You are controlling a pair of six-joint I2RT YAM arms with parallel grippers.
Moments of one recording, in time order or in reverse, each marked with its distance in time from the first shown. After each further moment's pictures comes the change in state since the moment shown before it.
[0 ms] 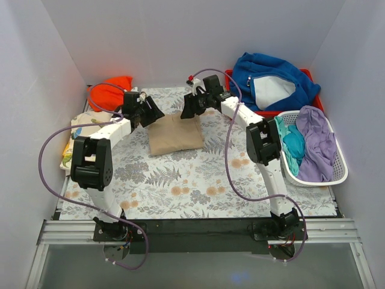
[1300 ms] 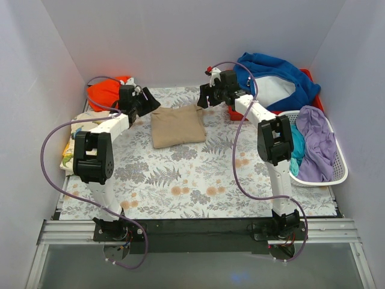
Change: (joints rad) left arm 0.045 0.122 0.089 0.164 0.031 0.078; right arm -0.101 -0.074 -0.127 0.166 0.253 -0.025
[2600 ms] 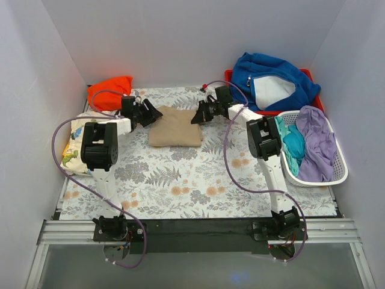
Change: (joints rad) left arm 0.048 0.234 0.017 0.112 0.155 -0.093; right arm 0.000 0.270 0.105 0.029 -0.444 0.163
